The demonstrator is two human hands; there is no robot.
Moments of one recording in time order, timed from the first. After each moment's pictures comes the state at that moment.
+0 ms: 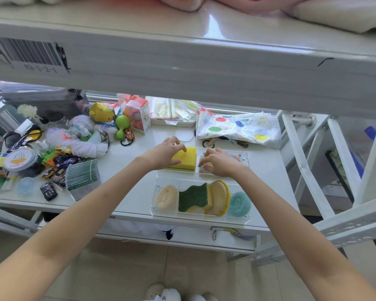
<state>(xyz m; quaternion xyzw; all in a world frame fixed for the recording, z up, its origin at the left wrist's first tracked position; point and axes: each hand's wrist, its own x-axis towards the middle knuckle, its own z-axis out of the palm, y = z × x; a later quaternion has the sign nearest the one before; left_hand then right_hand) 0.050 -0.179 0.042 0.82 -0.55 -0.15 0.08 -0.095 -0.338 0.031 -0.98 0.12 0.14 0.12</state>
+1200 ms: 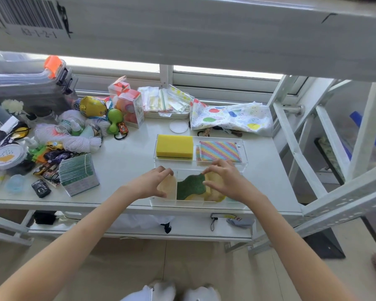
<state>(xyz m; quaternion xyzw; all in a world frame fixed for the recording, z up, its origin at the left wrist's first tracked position) 0.009 -0.107 -0.014 0.80 -0.54 -0.26 0.06 -0.181 -0.280 0.022 -0.95 0.19 0.01 0.25</state>
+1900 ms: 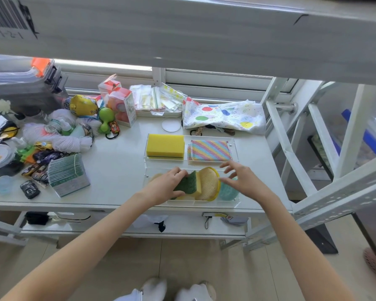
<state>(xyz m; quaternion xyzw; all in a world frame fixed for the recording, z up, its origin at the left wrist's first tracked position) -0.040 -0.146 -0.019 0.78 -0.58 -0.19 0.11 -0.217 -0.321 0.024 -0.90 0.30 0.01 0.33</state>
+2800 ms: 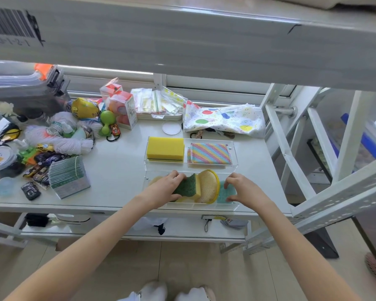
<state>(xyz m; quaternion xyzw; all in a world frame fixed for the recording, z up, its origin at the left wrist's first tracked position) -0.041 -0.145 -0.023 0.79 -0.58 -0.18 0.10 -0.228 -0.328 0.002 -0.94 0.26 0.11 0.17</state>
